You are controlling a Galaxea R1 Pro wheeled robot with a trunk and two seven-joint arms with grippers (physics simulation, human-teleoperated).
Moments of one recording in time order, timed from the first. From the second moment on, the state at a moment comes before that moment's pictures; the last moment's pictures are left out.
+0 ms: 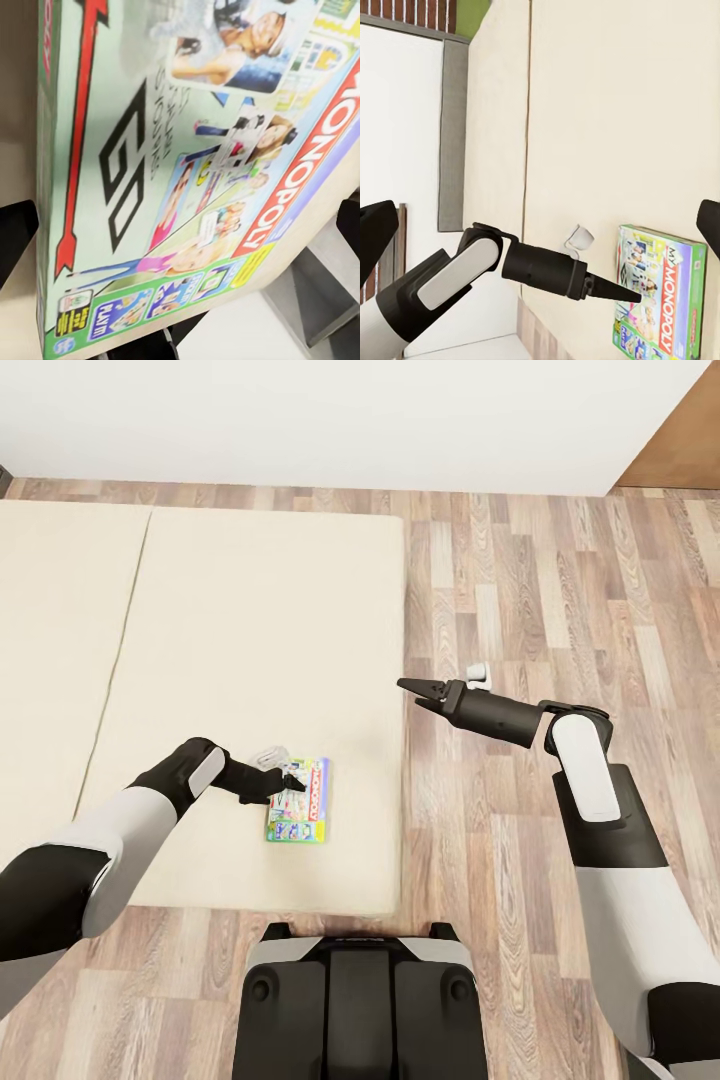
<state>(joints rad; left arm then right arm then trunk) -1.30 0.09 -0.21 -0.28 0.38 0.94 -0.41 -0.97 -0.10 0.04 -1.43 -0.99 1.05 0.27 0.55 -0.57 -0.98</state>
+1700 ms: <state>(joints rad) -1.30 0.09 -0.21 -0.28 0.38 0.94 -0.41 -0.97 -0.10 0.04 -1.43 -0.99 1.05 0.27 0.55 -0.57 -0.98</state>
